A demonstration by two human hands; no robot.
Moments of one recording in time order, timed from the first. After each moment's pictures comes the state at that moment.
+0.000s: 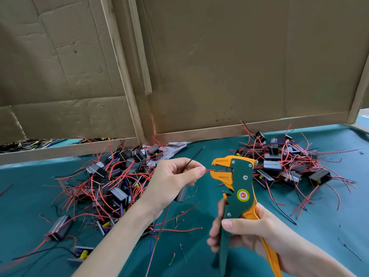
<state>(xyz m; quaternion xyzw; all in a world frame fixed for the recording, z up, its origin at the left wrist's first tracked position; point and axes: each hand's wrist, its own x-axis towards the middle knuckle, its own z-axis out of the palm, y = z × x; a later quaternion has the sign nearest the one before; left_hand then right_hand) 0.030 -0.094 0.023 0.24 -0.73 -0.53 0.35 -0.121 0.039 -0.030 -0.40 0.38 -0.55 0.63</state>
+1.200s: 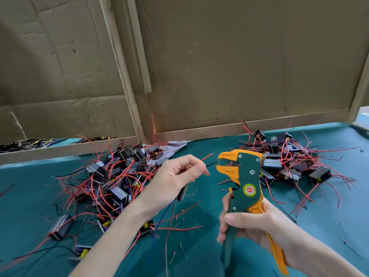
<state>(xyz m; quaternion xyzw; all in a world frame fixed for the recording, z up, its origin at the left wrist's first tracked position) 0.033 -0.093 0.027 0.18 -0.80 -0.49 0.30 -0.128 0.038 -0.029 -0.42 0.39 -0.57 0.59</state>
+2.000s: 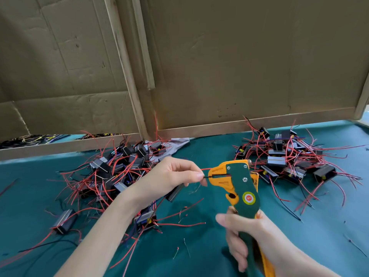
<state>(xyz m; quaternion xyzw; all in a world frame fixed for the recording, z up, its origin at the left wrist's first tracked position) 0.047 -0.104 0.036 0.20 -0.82 -0.50 0.18 -0.097 0.045 -0.032 -0.37 0.48 -0.53 0.59</state>
